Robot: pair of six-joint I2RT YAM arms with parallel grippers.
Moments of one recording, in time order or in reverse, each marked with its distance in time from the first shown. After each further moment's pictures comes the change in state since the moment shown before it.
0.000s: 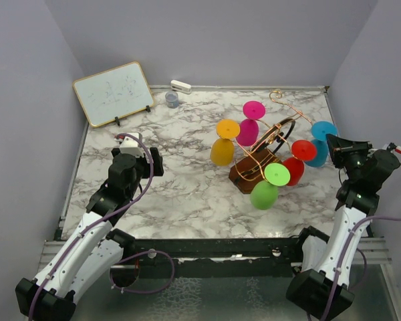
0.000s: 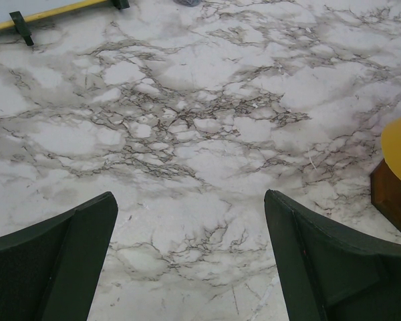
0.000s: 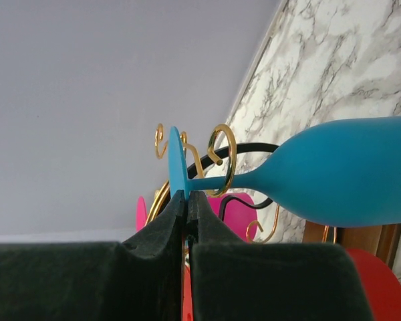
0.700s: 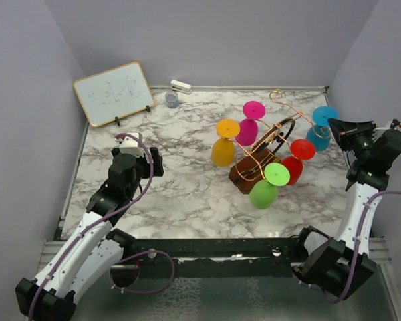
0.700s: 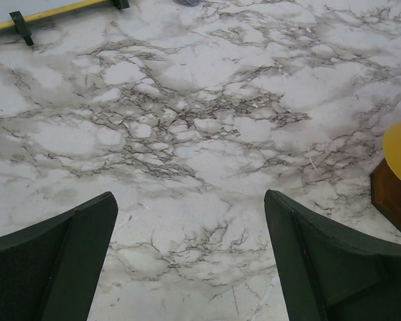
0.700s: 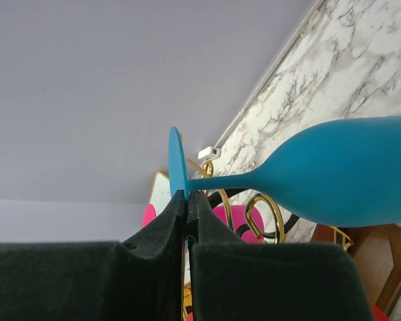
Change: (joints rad) left arm 0.000 0.000 0.000 0.000 0.000 0.000; right arm 0.005 0.254 0.129 0.149 -0.143 -0.071
